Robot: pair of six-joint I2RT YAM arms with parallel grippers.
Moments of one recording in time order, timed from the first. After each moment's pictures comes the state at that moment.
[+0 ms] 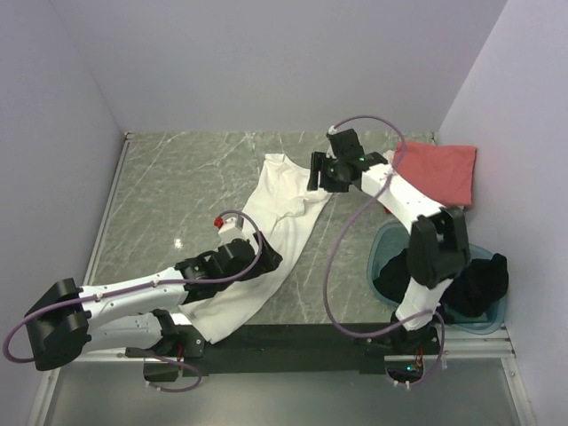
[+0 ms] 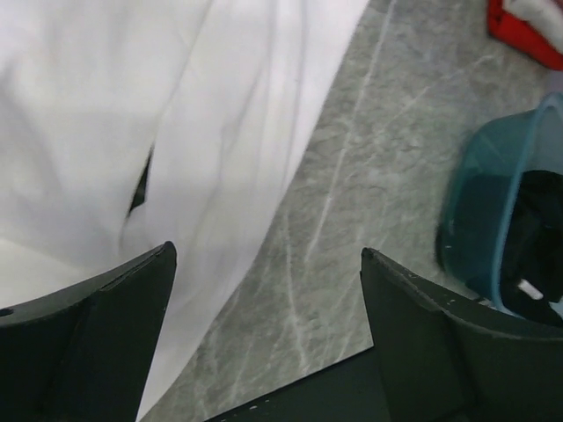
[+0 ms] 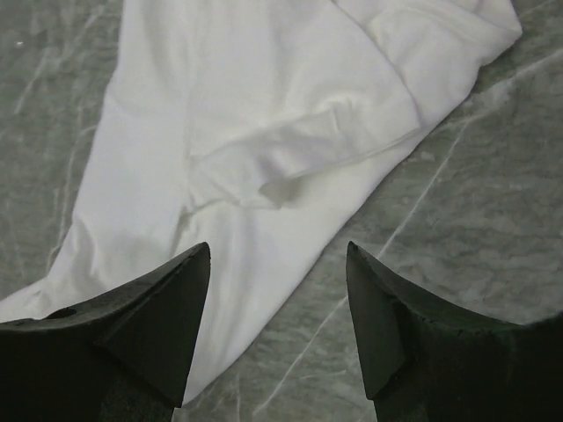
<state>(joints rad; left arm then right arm) -1.01 1.09 0.55 -0.10 -0.35 -1.14 0.39 1.80 1.47 -0.57 -0.10 0.39</state>
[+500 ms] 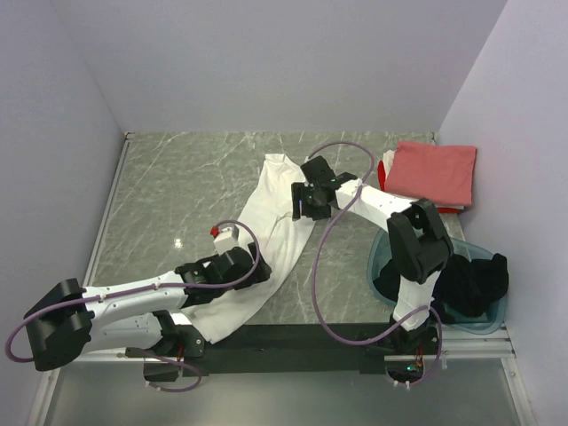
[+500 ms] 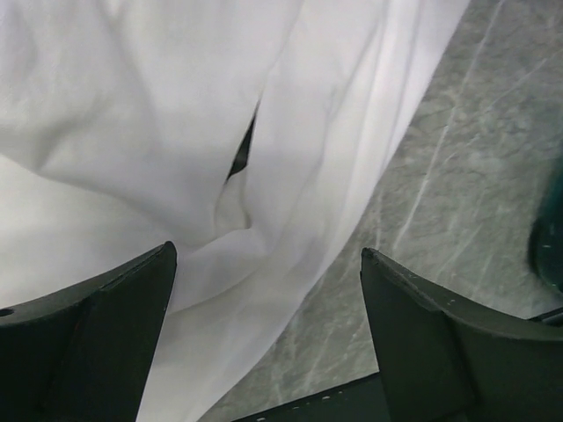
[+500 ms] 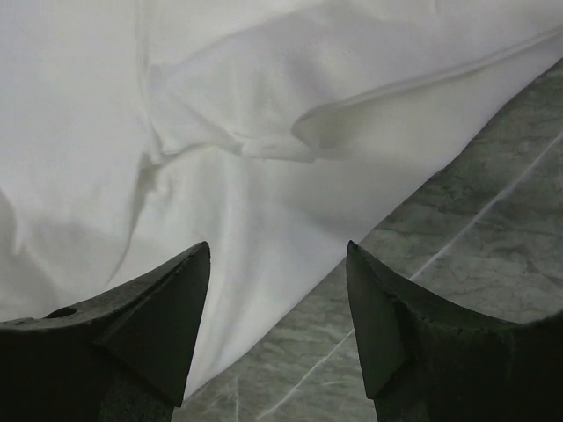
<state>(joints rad) -1.01 1.09 0.48 -0.20 -0.37 -1.14 0.55 1.84 1.32 -0.52 -0.03 0.46</state>
